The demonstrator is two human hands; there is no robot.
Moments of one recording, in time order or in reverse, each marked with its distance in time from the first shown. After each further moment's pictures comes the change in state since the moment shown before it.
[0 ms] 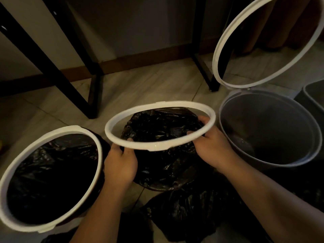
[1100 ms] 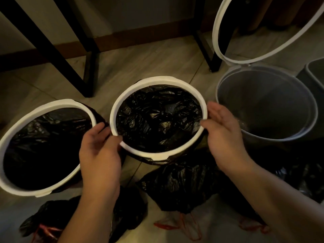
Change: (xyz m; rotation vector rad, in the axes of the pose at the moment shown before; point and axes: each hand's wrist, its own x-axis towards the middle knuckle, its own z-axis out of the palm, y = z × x) left_hand -0.060 -0.020 -0.018 -0.662 0.186 0.034; right_hand -0.051 0.027 -0.006 0.431 0.127 -0.079
